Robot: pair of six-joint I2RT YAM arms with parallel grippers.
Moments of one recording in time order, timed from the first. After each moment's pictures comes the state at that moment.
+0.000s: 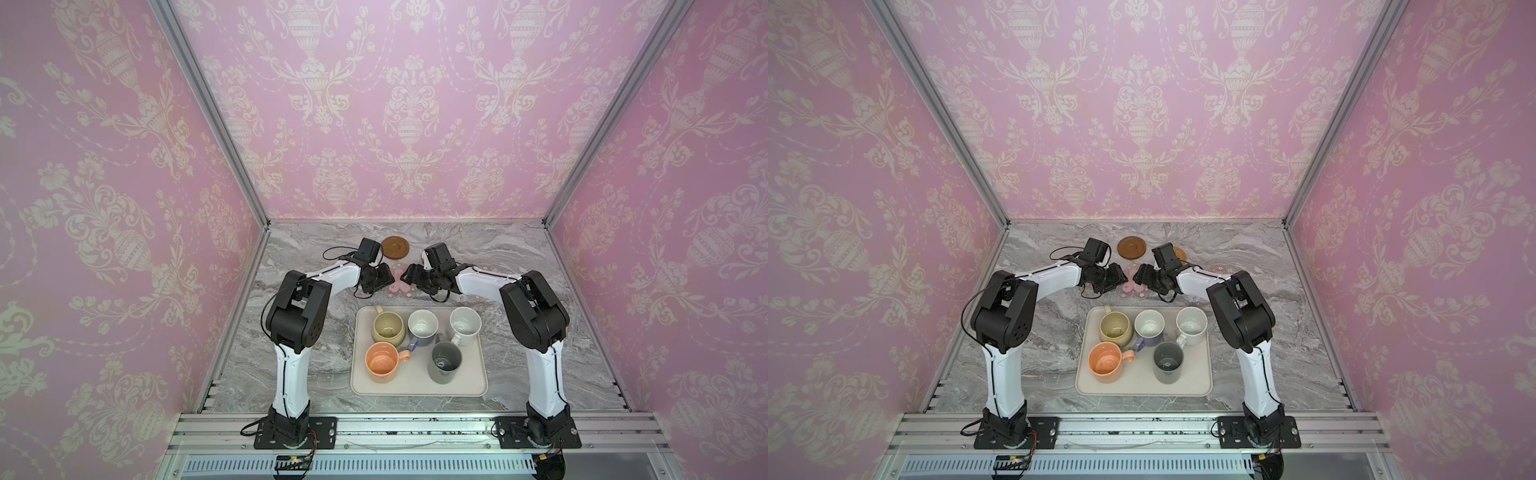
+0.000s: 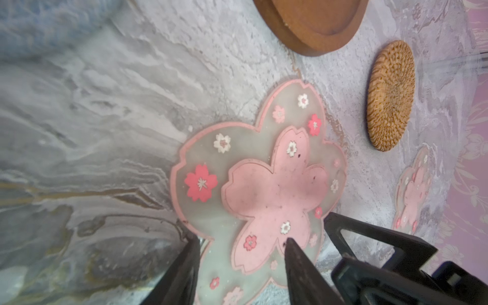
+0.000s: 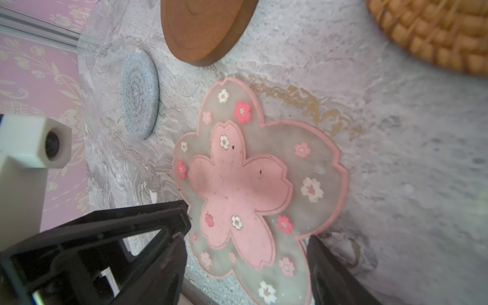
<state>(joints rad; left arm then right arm) -0.37 2.05 1.37 -0.35 0.28 -0.75 0.49 2.10 1.37 -0.12 -0.28 0.80</state>
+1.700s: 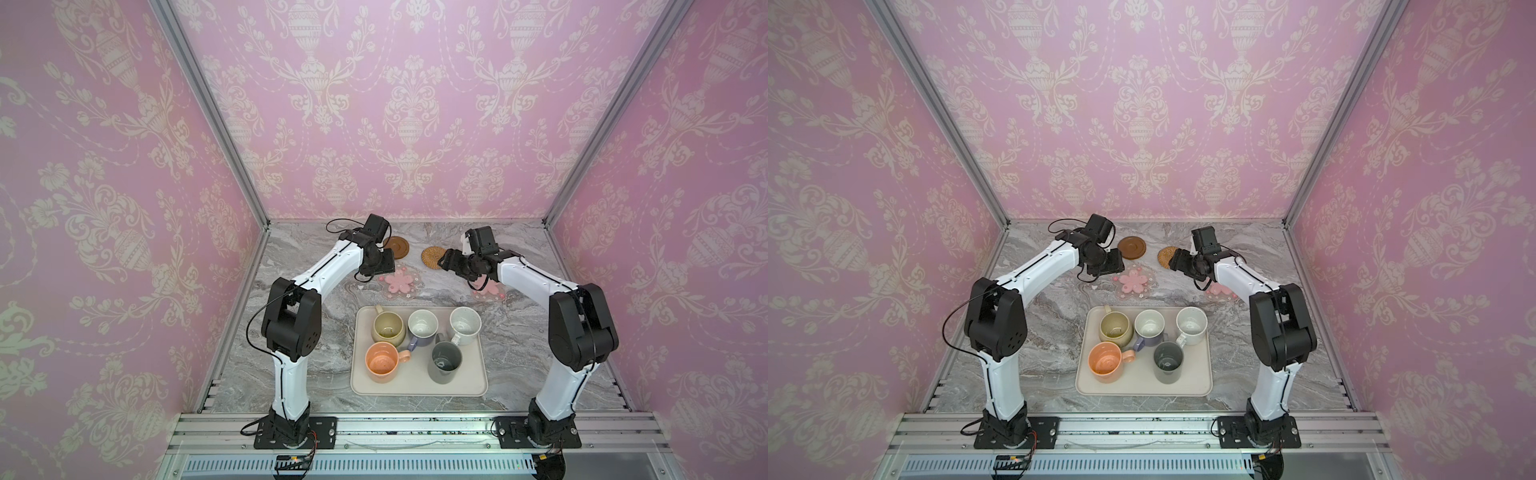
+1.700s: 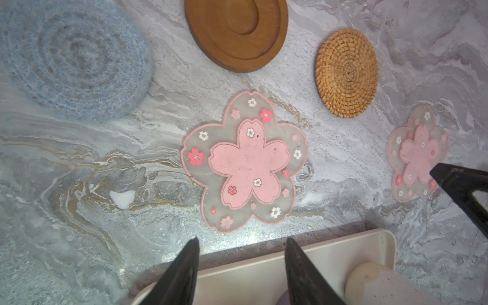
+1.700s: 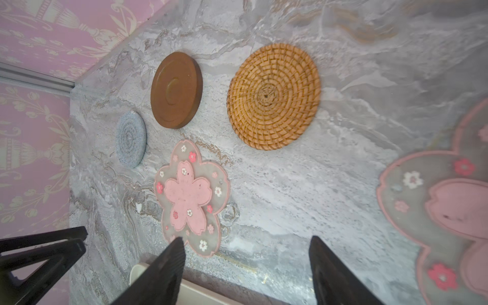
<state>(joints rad) -0.43 1.99 1.72 -0.82 0.12 -0.51 0.25 1.81 1.30 -0.35 -0.22 0.58</state>
